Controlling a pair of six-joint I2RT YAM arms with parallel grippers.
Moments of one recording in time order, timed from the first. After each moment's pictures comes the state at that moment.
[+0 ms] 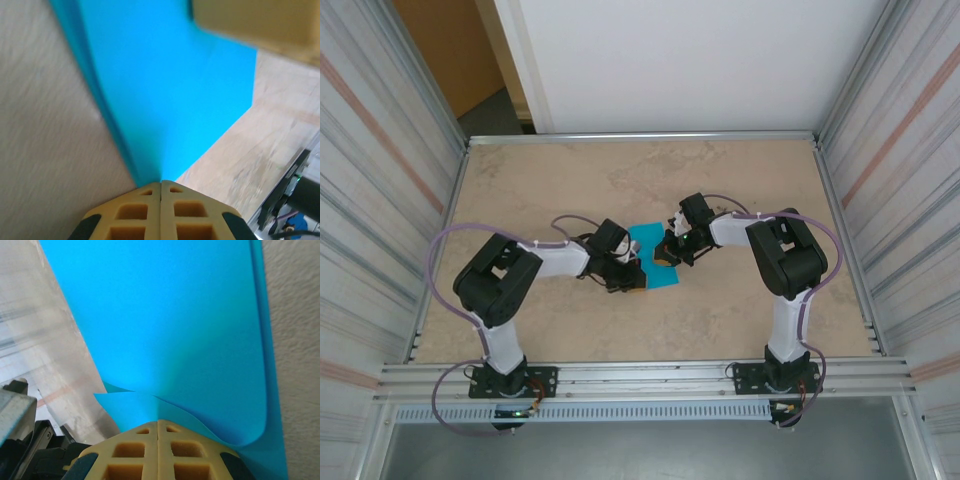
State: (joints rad) left arm -0.67 1.81 0.89 -0.21 0.59 -0.69; right arm 0.46 1.97 1.07 -0.27 -0.68 0.72
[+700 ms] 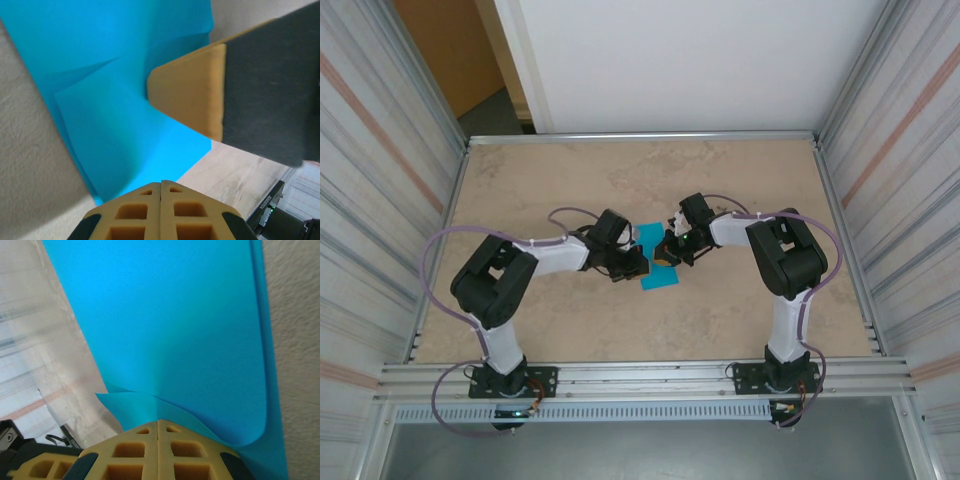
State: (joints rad) left arm -0.66 1.81 0.96 -0.15 0.53 -0.81; right arm 0.46 1.97 1.07 -0.26 -0.68 0.72
